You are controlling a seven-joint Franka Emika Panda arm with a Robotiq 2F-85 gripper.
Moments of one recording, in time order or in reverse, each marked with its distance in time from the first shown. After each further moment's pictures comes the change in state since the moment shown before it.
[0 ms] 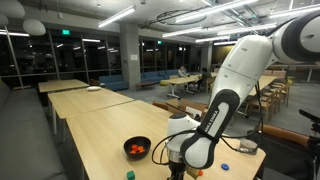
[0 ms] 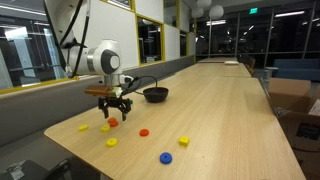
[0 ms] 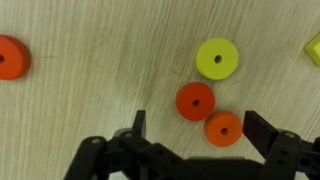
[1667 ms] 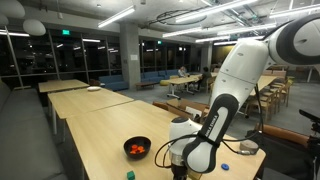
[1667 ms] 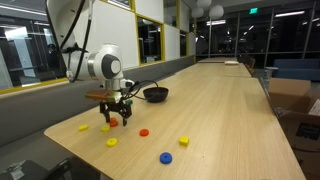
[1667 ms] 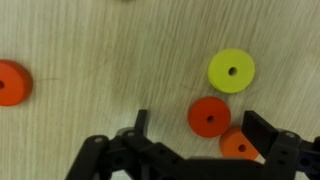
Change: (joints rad) arm 0.016 0.029 -0.027 -0.014 -0.001 0.034 0.049
